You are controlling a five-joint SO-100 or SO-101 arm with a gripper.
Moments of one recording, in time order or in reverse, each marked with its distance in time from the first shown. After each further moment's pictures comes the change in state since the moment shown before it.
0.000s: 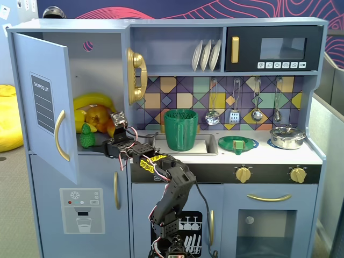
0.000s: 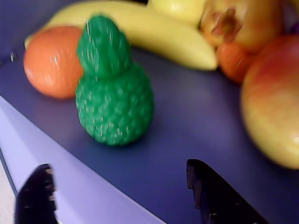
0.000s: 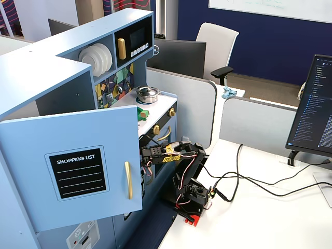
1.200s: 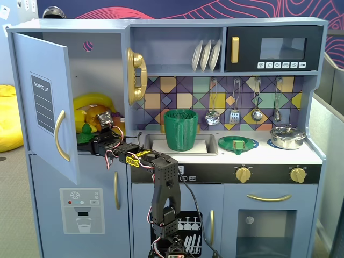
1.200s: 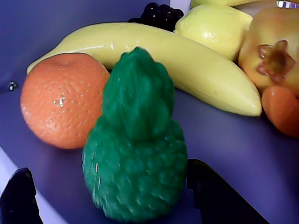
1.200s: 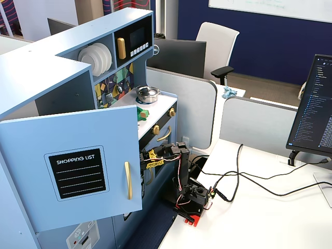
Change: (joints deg) arm -2.5 -24.5 -18.9 -10.8 -1.2
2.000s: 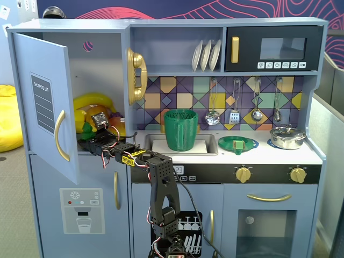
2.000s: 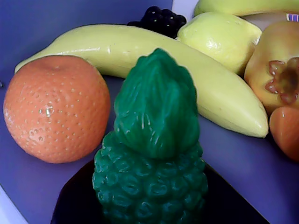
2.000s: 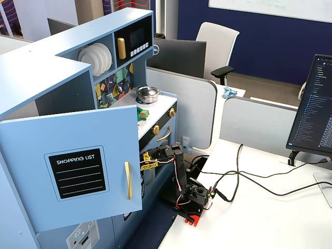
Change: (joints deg) arm 0.2 -7.6 -7.9 -0.2 -4.5
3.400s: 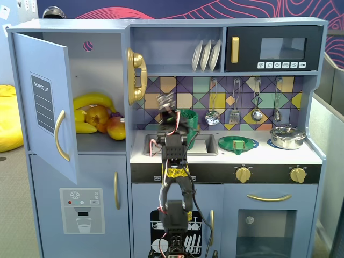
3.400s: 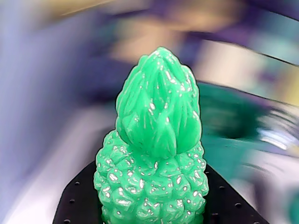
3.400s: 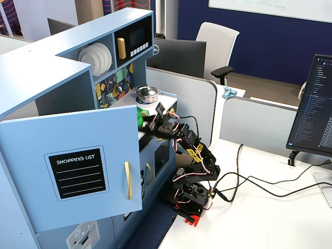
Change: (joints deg) arm 43.5 67.1 17.2 48.0 -0.8
